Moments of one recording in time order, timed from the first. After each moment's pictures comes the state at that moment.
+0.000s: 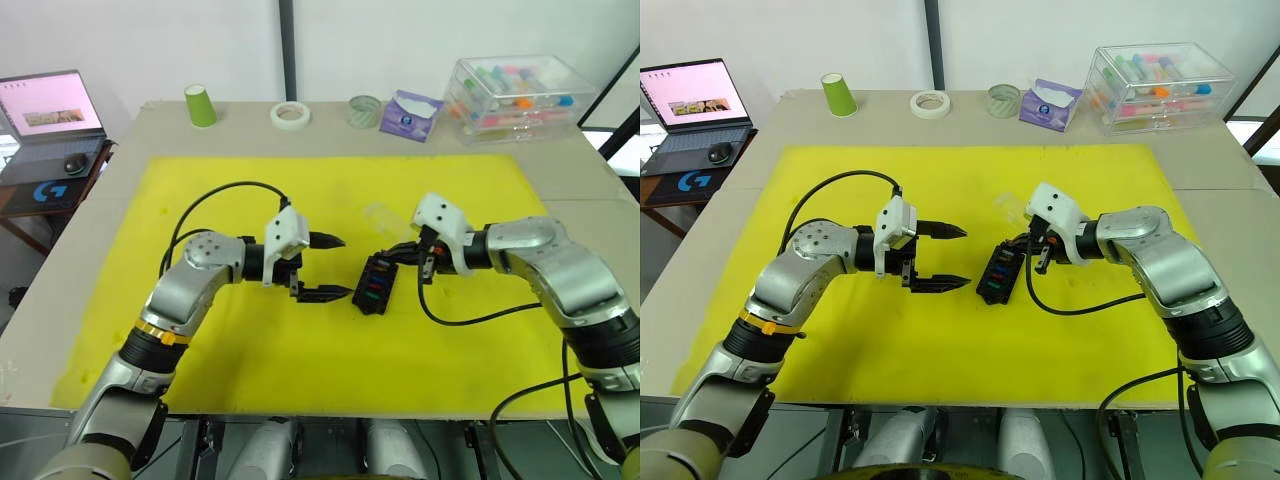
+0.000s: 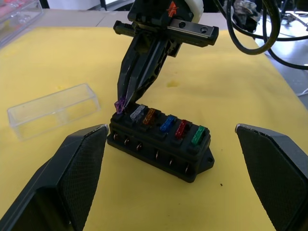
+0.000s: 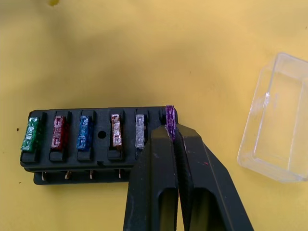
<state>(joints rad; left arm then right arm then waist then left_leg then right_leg) -0.58 0.47 -0.25 -0.06 -0.38 0.37 -1.11 -0.60 -0.85 0.22 -0.17 0.31 0.77 0.97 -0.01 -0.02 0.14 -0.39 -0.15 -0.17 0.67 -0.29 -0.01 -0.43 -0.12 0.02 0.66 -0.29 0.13</state>
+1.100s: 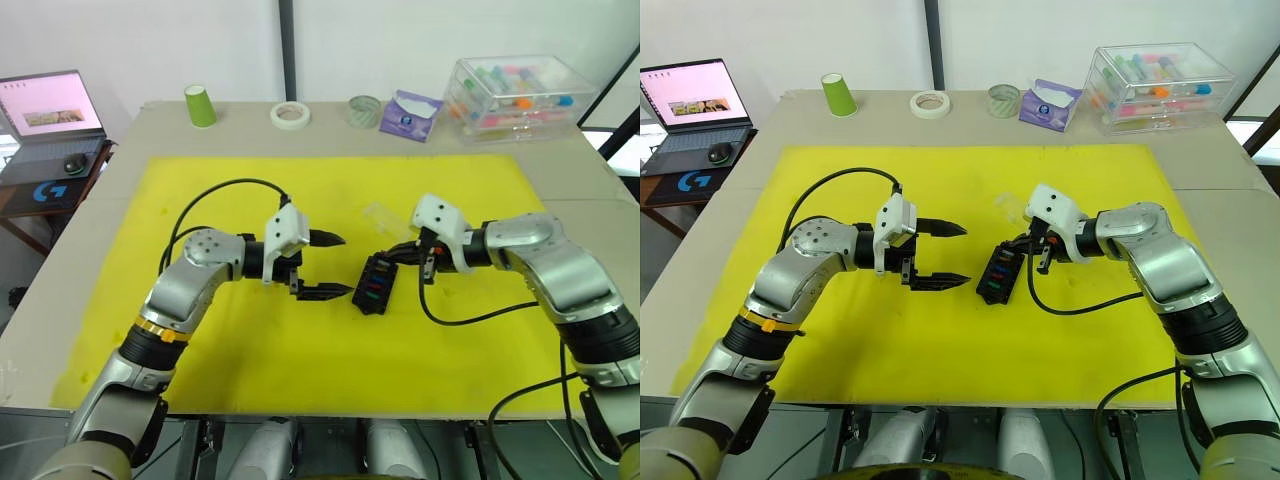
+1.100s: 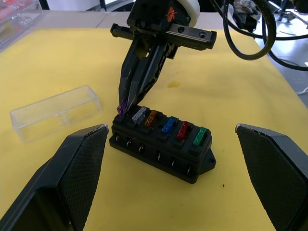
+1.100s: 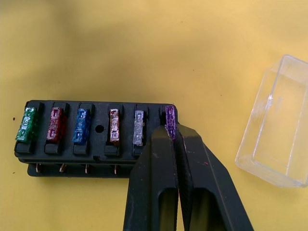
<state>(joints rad) -0.58 0.47 -0.25 -0.06 -0.38 0.37 -1.12 -0.61 -0.83 0.23 -0.13 0.24 0.71 1.05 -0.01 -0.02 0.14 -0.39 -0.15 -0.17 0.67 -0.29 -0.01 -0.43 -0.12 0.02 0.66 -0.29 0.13</state>
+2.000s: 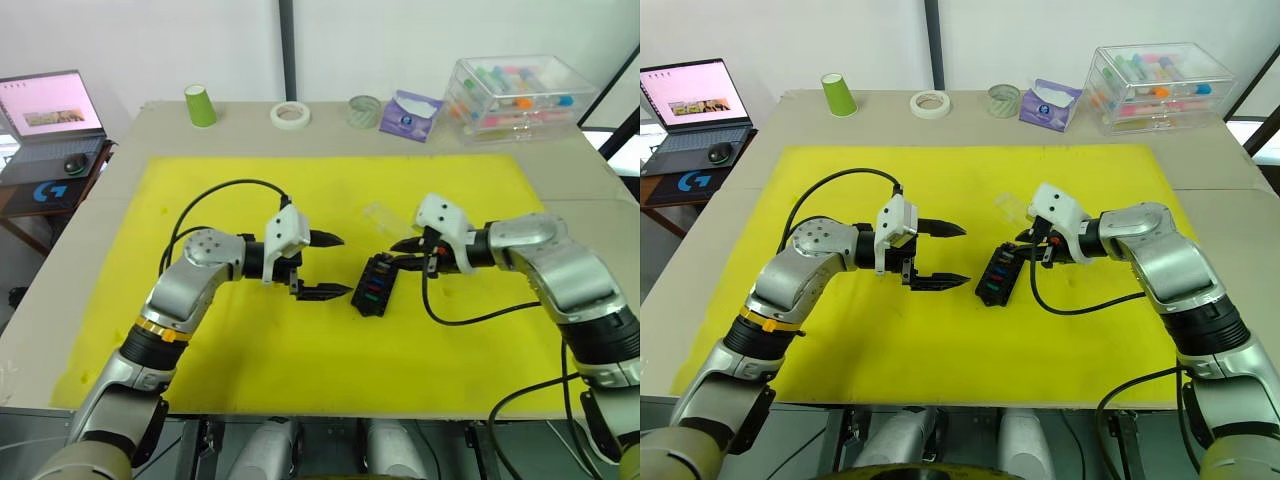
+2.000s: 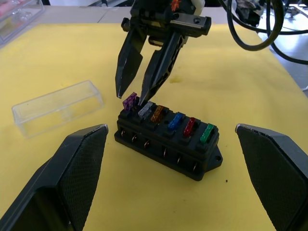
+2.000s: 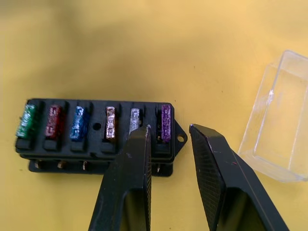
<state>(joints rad) -0.58 0.47 -0.25 -0.05 -0.36 0.37 -1.12 -0.61 -0.83 0.19 -0.14 0.26 0.75 1.06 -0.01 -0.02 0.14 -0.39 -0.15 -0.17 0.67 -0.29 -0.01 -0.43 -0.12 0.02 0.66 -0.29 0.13</state>
